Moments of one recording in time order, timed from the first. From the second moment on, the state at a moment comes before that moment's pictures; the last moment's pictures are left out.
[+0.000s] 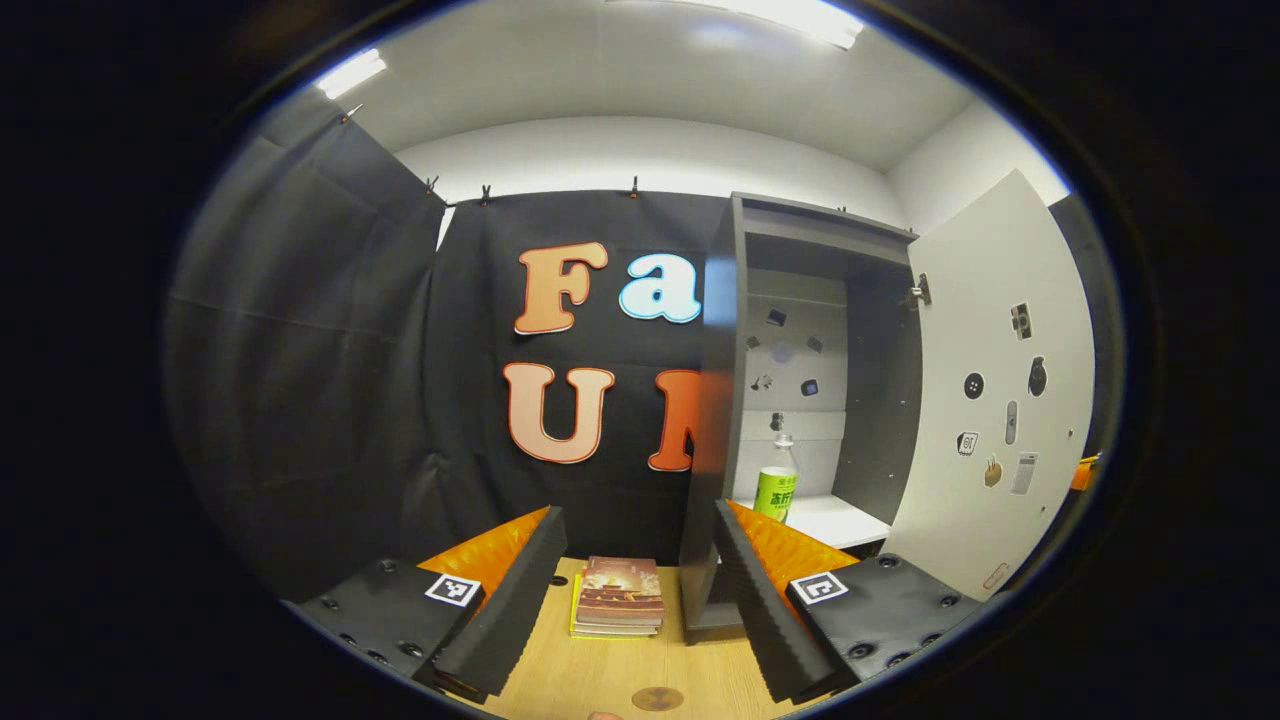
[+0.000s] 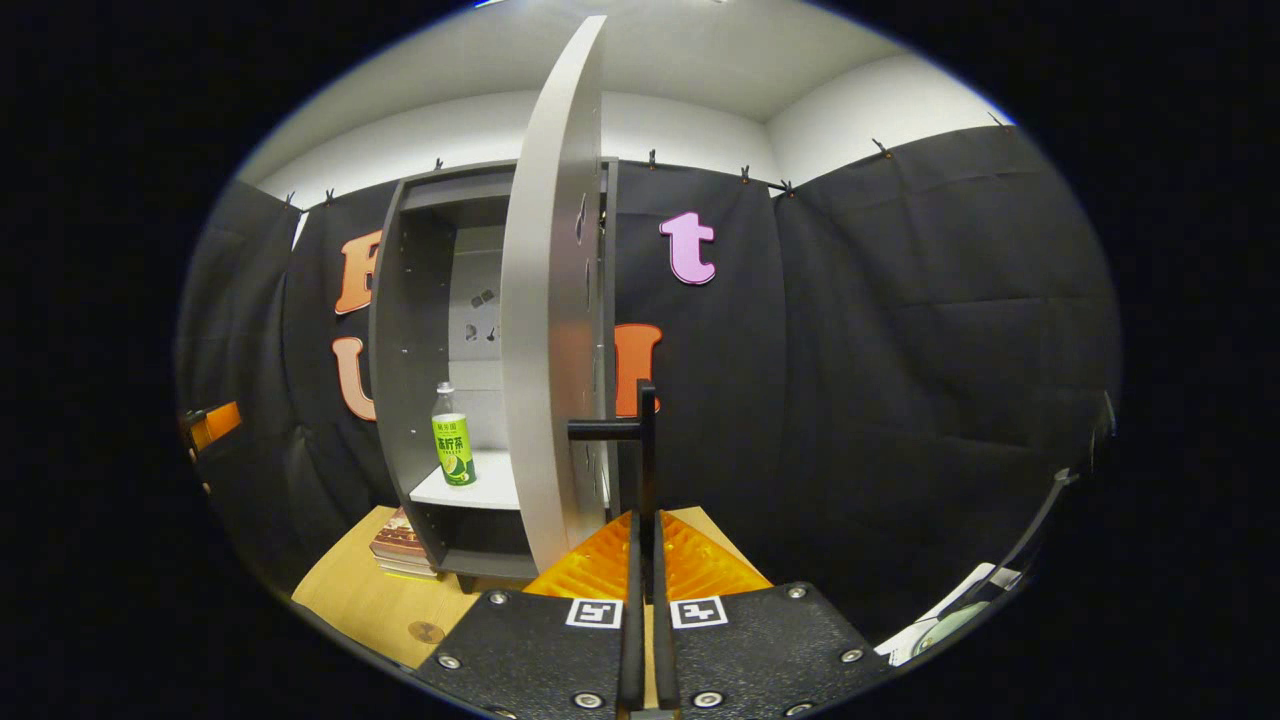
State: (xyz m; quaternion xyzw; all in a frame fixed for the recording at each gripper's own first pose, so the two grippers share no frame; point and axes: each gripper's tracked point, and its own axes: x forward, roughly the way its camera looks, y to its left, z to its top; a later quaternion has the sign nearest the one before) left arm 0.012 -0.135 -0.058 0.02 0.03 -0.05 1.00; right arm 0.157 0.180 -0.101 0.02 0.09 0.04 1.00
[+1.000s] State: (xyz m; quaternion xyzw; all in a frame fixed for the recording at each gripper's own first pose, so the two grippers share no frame) left arm 0.143 -0.327 -0.136 0.03 0.02 -0.14 0.99; right arm 0.142 0.143 -0.105 0.07 0.09 -0.03 0.99
